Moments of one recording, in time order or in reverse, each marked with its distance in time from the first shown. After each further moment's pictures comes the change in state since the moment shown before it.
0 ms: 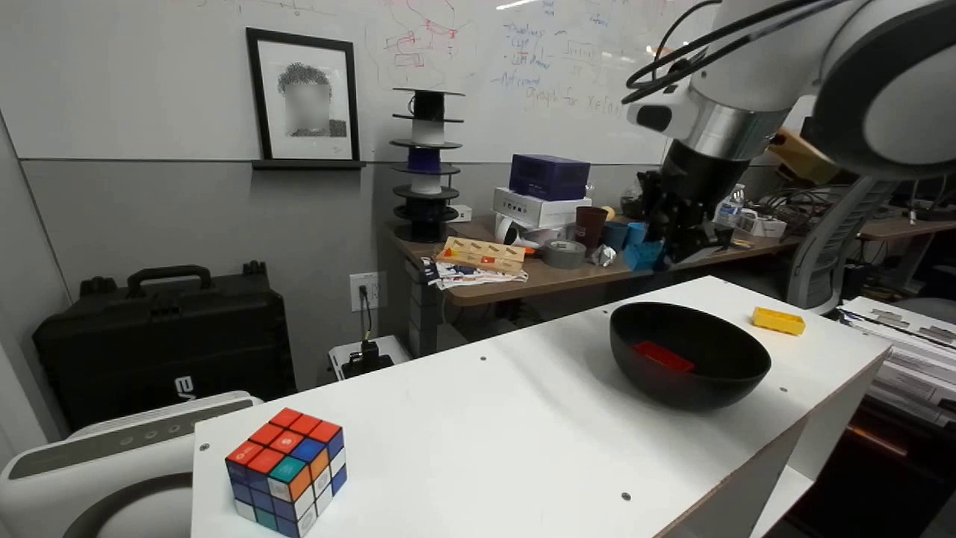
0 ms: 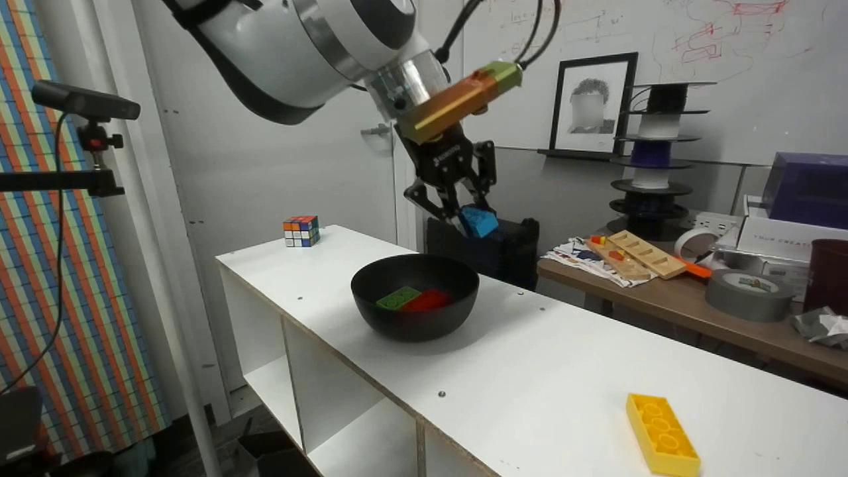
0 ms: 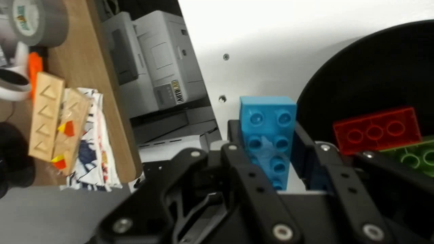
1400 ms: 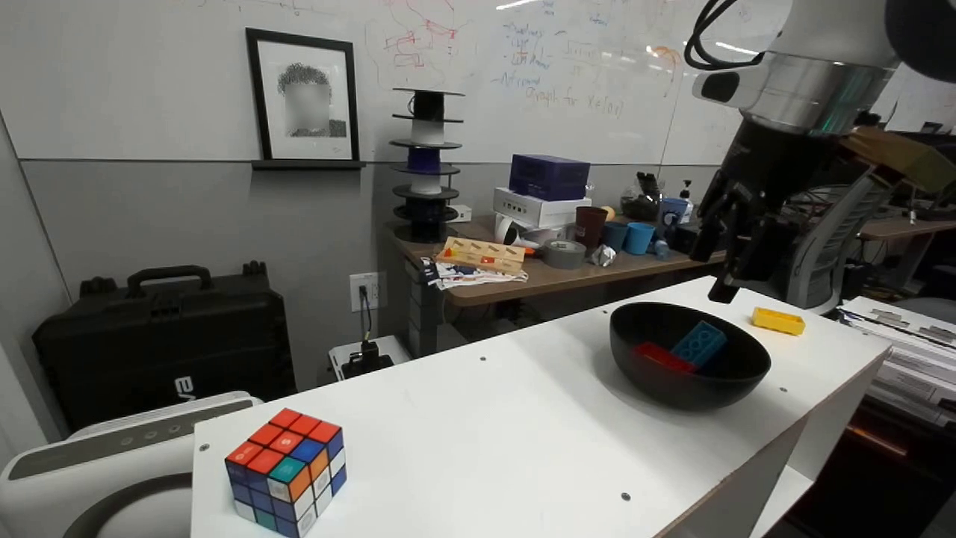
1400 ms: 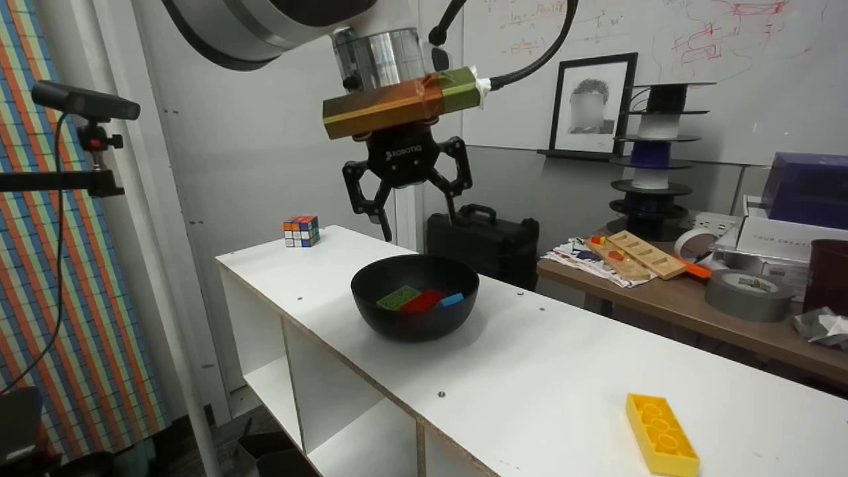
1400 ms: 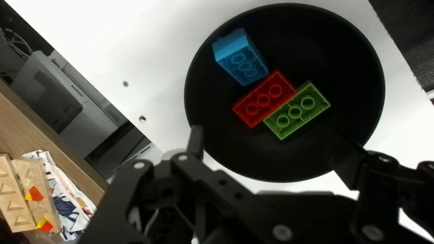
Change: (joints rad) arm -0.084 -0.164 0.092 -0.180 0.502 -0.102 -0.057
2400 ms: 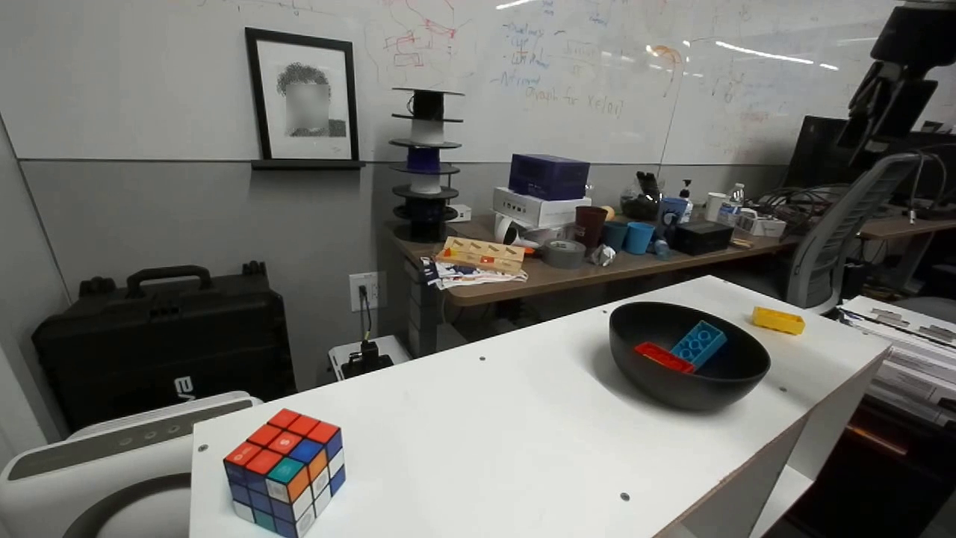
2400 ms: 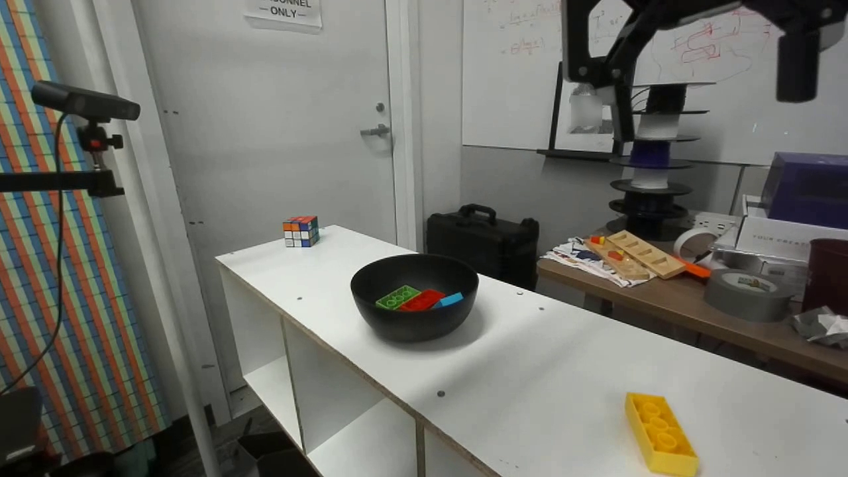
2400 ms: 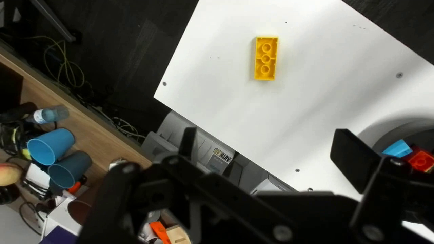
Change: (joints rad) arm -0.233 -0.025 -0.168 0.316 0.074 -0.297 -0.178
